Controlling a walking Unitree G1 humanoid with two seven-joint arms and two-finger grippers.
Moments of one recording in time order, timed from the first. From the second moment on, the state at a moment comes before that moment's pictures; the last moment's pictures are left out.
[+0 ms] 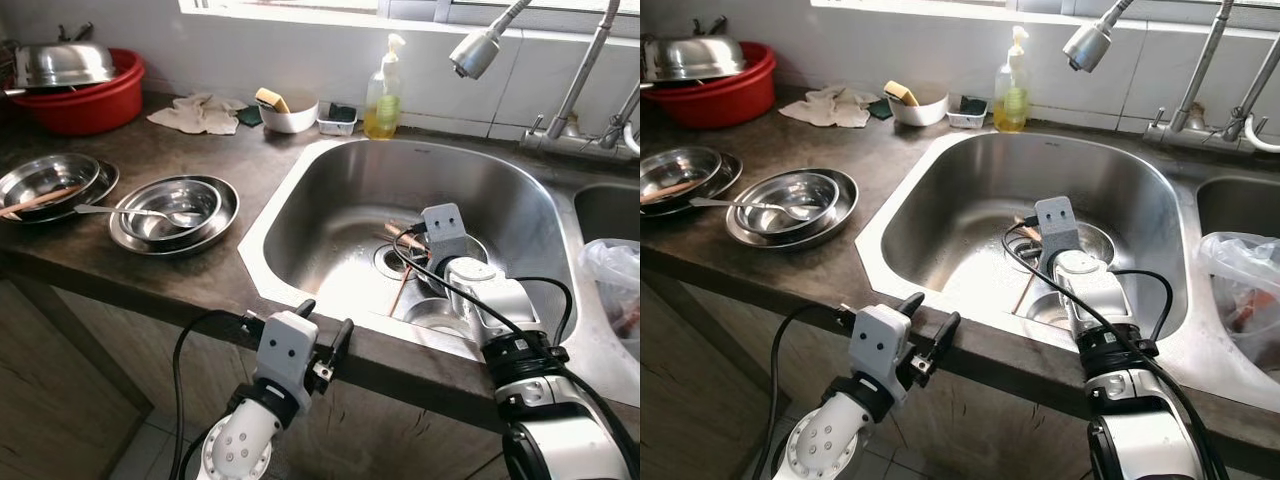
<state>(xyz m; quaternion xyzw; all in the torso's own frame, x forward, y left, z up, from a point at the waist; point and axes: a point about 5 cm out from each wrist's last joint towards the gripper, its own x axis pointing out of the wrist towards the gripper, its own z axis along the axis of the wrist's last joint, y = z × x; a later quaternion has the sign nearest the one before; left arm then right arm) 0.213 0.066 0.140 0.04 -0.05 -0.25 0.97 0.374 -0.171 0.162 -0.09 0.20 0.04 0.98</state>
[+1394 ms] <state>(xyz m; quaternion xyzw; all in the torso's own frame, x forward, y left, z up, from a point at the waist) 0.229 0.075 0.131 0.03 -0.03 -0.24 0.97 0.256 -0.150 0.178 -0.01 -0.05 0.03 1.00</state>
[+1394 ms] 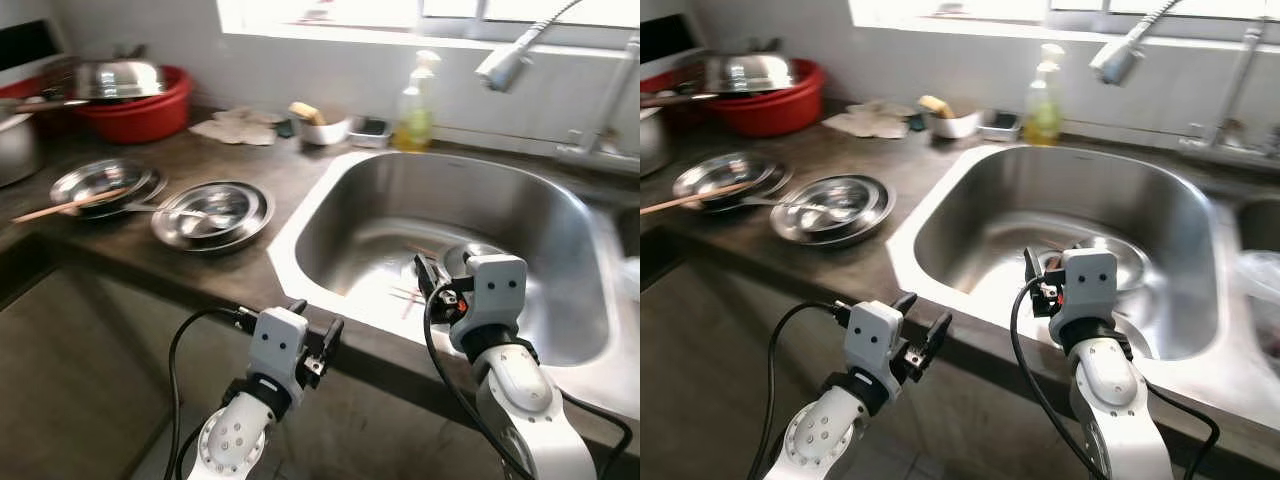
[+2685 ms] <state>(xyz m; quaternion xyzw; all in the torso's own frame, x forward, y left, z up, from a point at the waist) 0.227 0.074 0.127 0.03 -0.01 -0.24 0.97 0.268 -0.135 0.188 0.01 -0.07 0.04 1.00</state>
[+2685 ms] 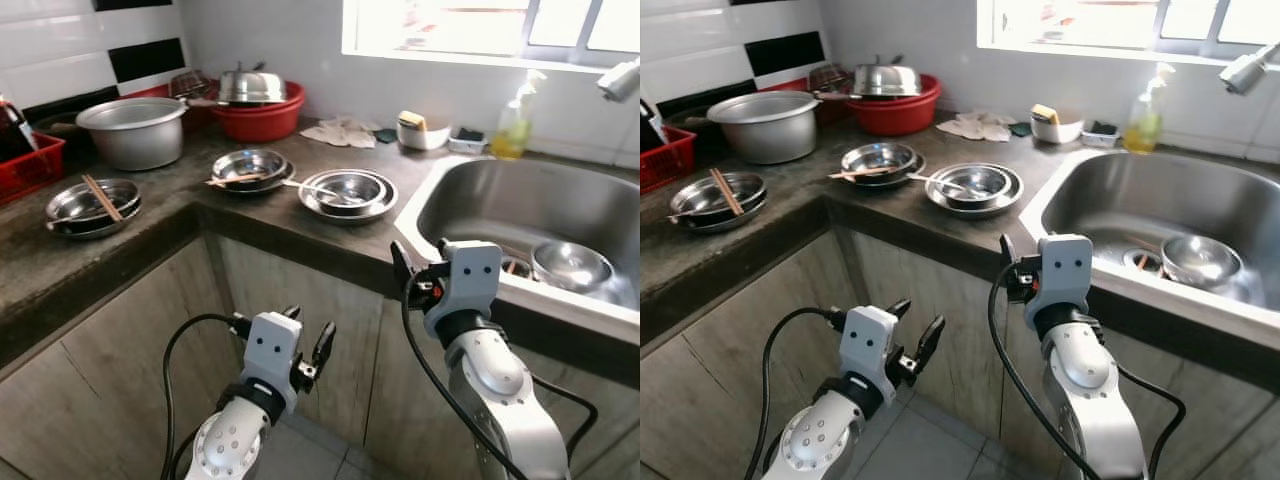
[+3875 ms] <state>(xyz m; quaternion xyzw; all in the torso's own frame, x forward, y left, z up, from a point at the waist) 0.233 0.079 0.136 0.05 -0.04 -0.21 0.98 0.276 -0.127 0.198 -0.03 -0.09 0.07 0.99</state>
